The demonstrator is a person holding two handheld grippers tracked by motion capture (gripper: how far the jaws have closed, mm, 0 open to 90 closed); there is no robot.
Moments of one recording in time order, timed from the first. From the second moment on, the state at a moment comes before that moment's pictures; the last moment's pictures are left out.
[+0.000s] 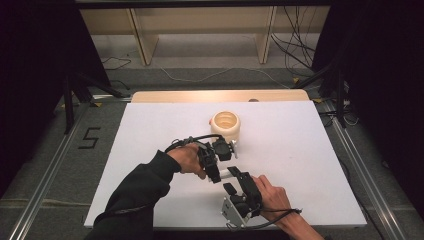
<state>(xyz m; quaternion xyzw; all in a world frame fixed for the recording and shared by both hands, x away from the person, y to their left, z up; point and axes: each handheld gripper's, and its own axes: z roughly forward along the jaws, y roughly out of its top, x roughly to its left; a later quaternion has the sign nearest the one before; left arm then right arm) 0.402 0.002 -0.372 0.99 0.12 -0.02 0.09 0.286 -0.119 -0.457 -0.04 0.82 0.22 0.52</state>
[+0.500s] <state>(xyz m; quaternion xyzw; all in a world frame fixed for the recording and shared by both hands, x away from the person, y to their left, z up) 0.403 -0.004 -0.372 0.99 0.13 -0.03 0.09 0.287 -0.118 -0.461 -0.06 0.80 0.20 0.56</state>
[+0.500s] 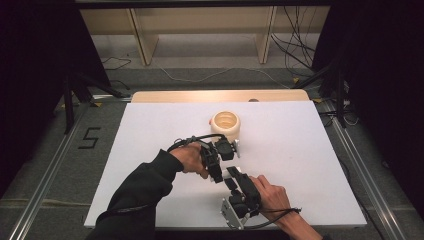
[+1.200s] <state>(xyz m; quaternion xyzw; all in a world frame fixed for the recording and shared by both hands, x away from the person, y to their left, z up) 0.404 -0.007 -0.369 0.99 0.13 -0.03 0.09 0.287 -0.115 -0.464 -0.09 0.79 0.18 0.58</state>
